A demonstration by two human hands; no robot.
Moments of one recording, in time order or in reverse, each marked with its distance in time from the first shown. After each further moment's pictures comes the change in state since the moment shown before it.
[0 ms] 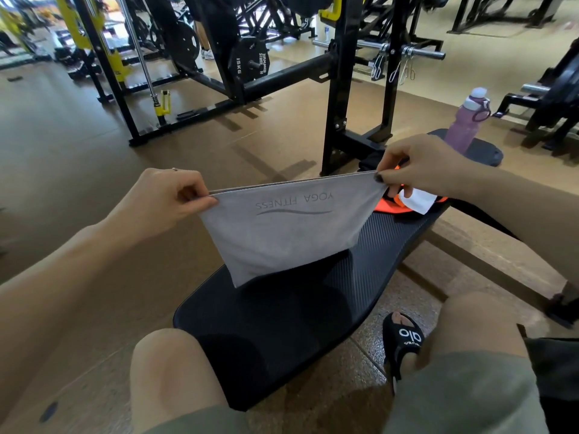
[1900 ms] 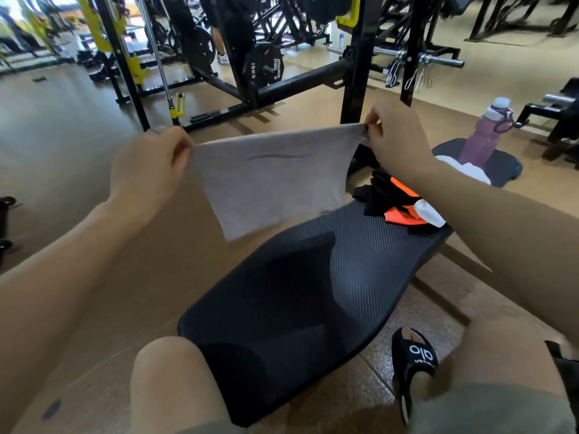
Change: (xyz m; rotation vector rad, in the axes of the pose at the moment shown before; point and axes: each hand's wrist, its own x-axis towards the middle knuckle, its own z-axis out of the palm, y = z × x) left_hand 0.033 -0.028 -0.008 0.279 0.267 -0.290; right_hand 0.097 -0.009 0.036 -0.180 0.532 -0.178
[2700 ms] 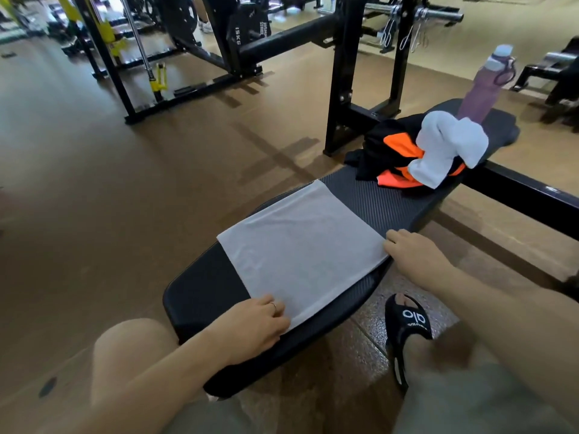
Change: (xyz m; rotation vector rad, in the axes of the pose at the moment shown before) left_hand -0.241 0.093 0.143 -0.145 -0.816 0.729; right_hand -0.248 0.116 0.072 -0.566 -0.701 -0.238
